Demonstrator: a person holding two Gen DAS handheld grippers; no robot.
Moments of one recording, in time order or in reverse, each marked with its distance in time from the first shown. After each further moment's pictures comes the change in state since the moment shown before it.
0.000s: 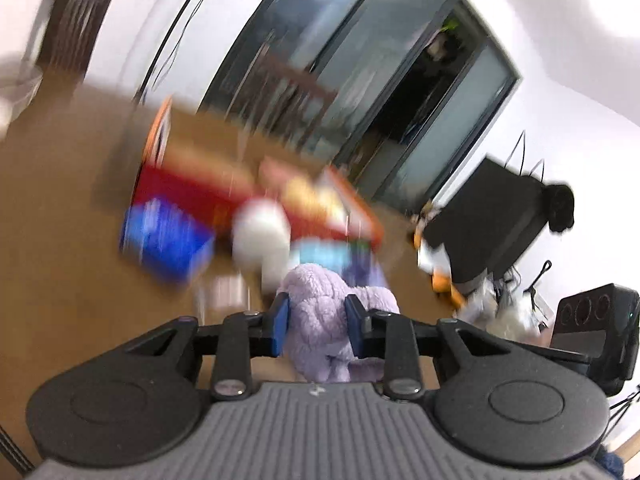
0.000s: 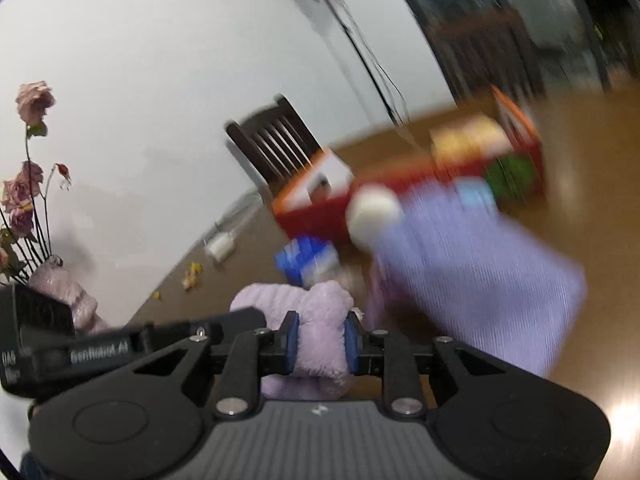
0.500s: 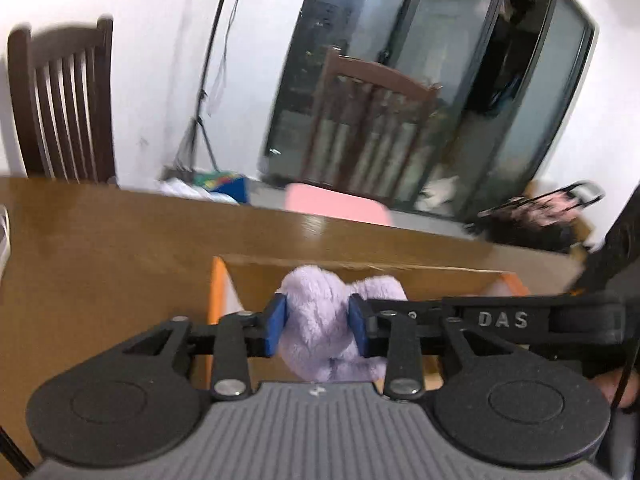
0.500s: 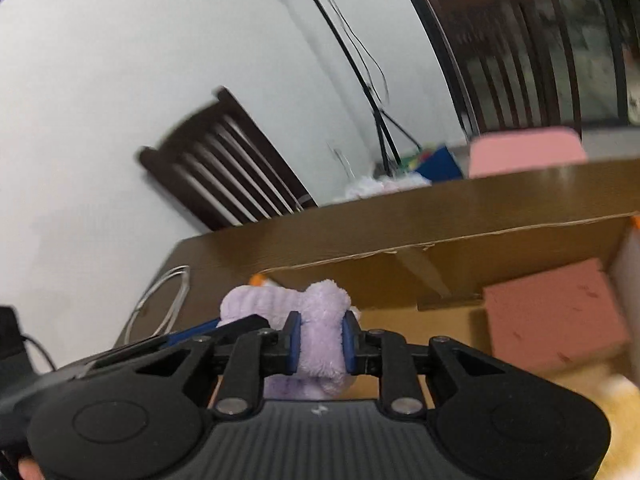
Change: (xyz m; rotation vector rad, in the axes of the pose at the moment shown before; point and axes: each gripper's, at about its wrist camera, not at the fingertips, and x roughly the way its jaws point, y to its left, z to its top) left arm 0.220 0.101 0.194 0.141 0.082 0.353; right arm 0.276 -0.073 0.233 0.107 0.169 -0.096
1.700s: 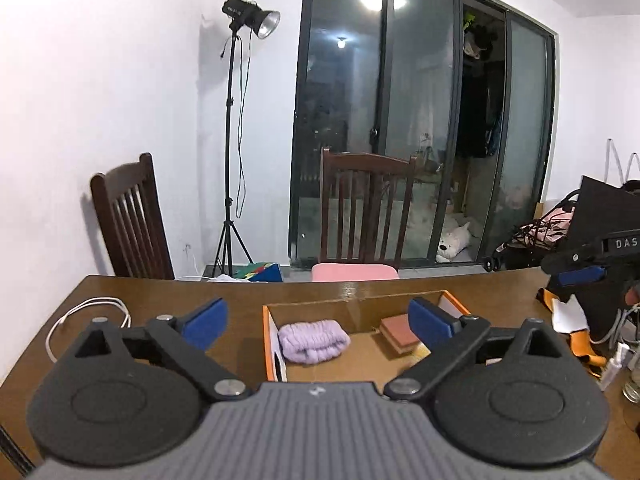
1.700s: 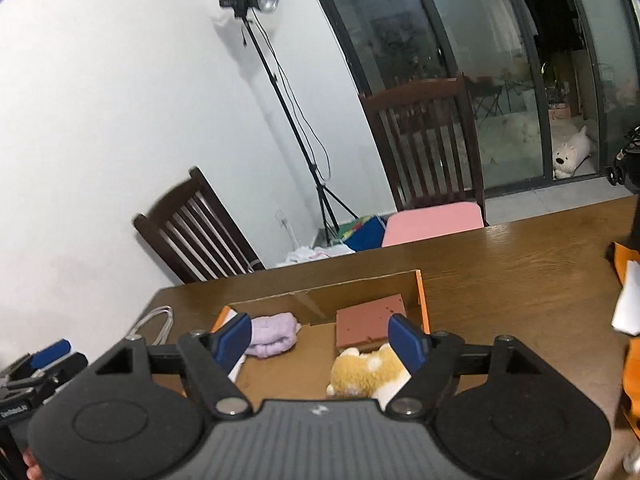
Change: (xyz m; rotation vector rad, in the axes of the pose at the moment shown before) left arm -0.250 -0.068 -0.044 0.155 -0.255 0.079; right arm -0.284 -0.017 -0.056 -0.042 -0.244 -0.140
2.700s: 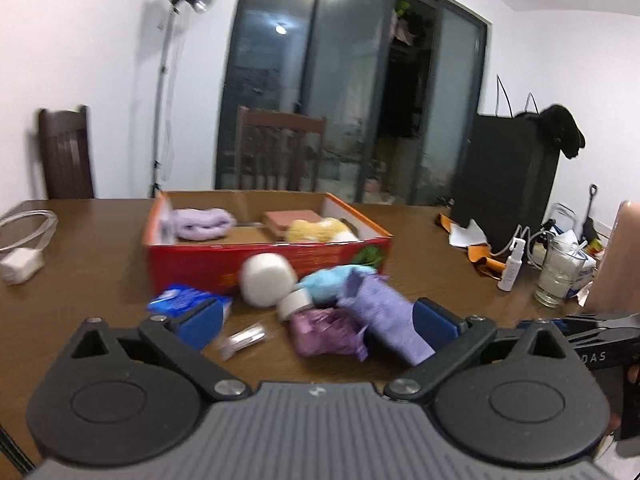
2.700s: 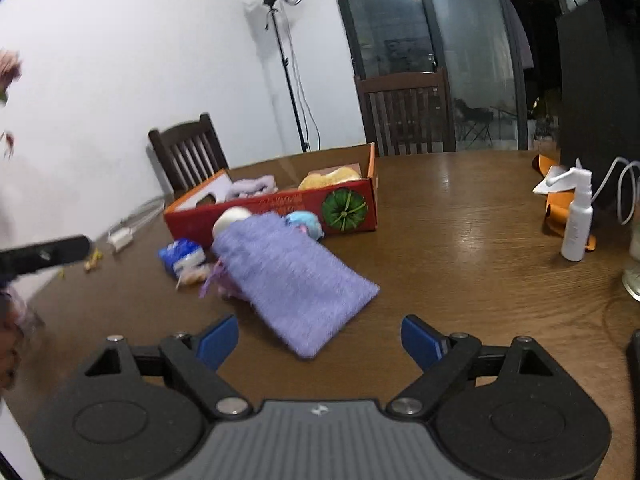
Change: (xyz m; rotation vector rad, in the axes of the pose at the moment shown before) left arm -0.063 -0.081 -0.163 -0.002 0.050 -0.237; right arm -0.100 -0.032 -0.260 -0.146 -0.043 -0.082
